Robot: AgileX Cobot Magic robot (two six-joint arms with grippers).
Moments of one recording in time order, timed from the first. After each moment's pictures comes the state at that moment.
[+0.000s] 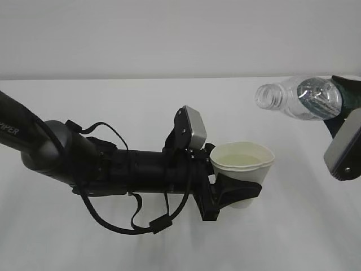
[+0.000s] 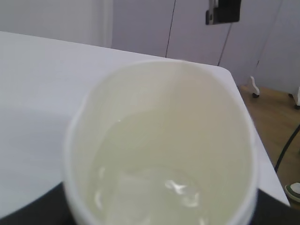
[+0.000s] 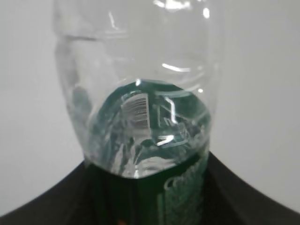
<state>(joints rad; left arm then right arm) -0.64 2.19 -1.05 0.96 -1.06 -0.55 0.10 1.33 -0.31 -0.26 -0.86 -1.15</state>
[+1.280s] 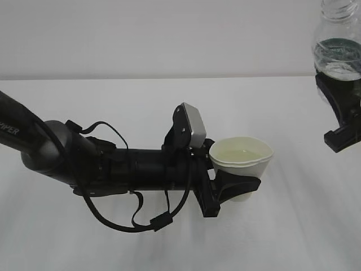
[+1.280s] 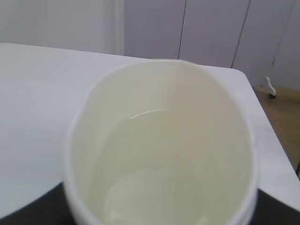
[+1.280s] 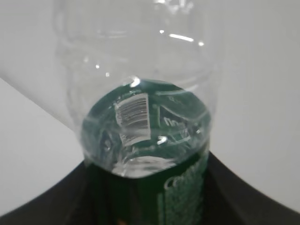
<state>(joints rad) -0.64 2.19 -1.05 0.90 -1.06 -0.47 0.10 1.33 -0.31 -0.27 -1.02 -0.45</state>
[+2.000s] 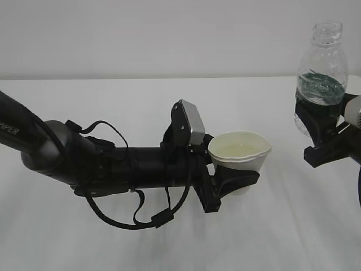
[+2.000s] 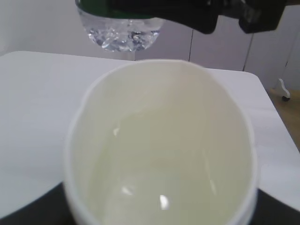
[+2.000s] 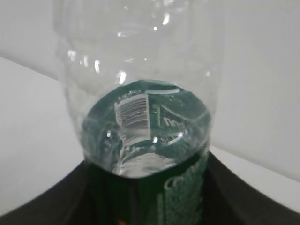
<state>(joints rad) -0.64 2.19 -1.05 0.85 -1.06 -0.42 0.10 1.56 -0.31 -0.27 -1.12 -0.23</state>
